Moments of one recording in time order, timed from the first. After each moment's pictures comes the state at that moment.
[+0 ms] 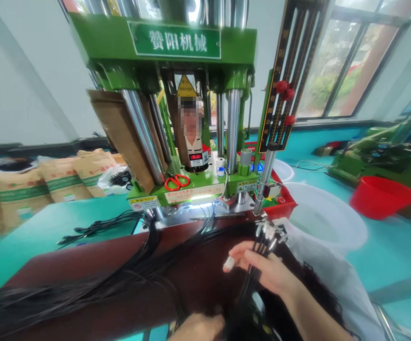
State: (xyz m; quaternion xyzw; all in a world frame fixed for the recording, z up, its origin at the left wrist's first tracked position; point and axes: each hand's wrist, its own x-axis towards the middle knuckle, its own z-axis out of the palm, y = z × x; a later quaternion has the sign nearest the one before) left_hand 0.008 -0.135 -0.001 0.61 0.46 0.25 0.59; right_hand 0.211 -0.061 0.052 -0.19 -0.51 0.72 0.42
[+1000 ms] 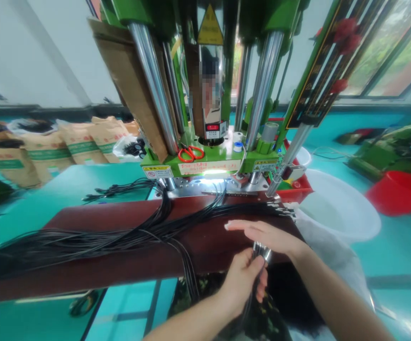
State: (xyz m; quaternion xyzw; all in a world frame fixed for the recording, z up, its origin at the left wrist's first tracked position) left_hand 0.107 -0.113 0.008 0.31 0.40 0.42 0.76; right_hand 0.214 -0.025 0.065 -0.27 -0.78 0.54 0.14
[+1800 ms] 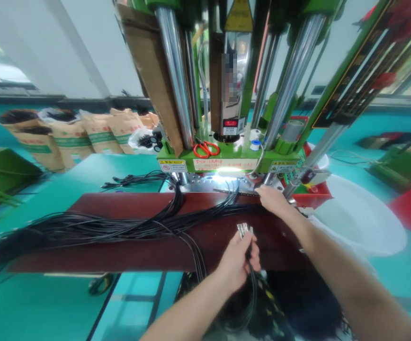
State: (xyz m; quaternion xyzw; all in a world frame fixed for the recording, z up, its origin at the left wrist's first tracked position) left_hand 0.080 -0.081 -0.004 0.14 0.34 0.50 0.78; right_hand 0.208 0.093 0.016 -0.50 -0.86 0.10 0.05
